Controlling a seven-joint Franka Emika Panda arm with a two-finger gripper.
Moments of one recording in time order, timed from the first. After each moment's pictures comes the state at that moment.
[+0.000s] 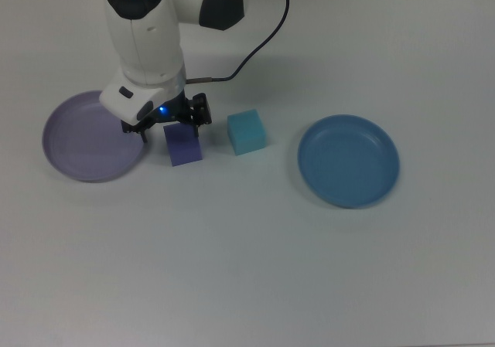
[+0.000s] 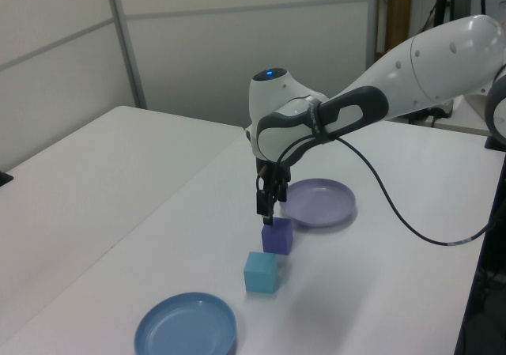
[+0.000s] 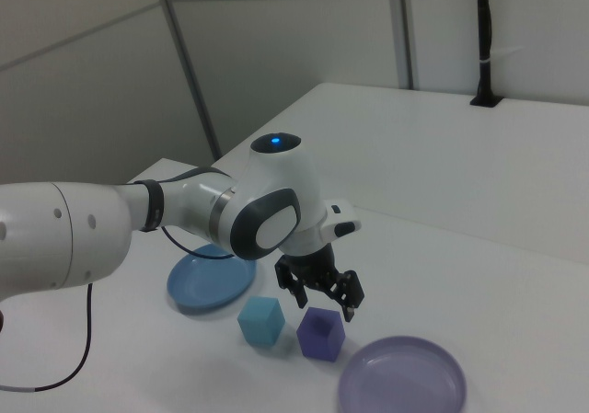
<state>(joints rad) 0.03 0.31 -0.06 -1.80 0.01 2.15 -0.23</state>
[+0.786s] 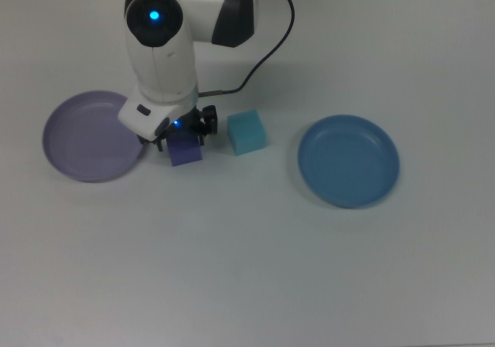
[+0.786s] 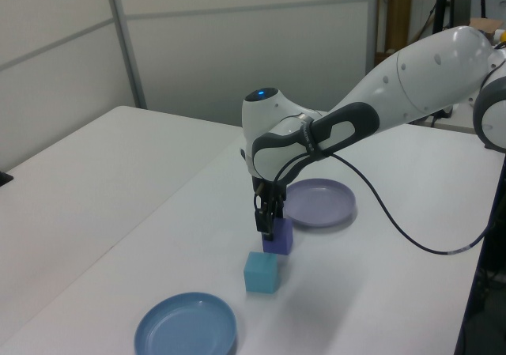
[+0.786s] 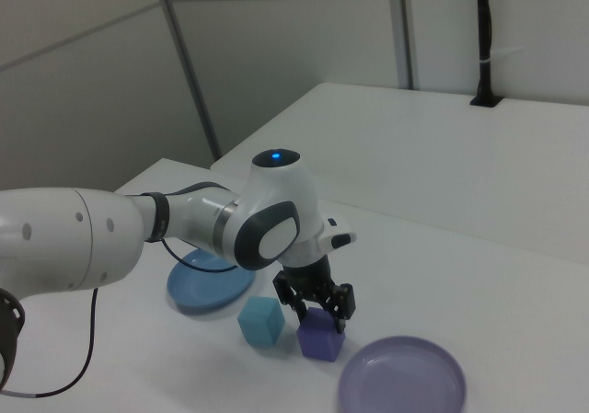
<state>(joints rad) 0.03 0.36 -0.03 -1.81 -0.01 2.18 -0.23</state>
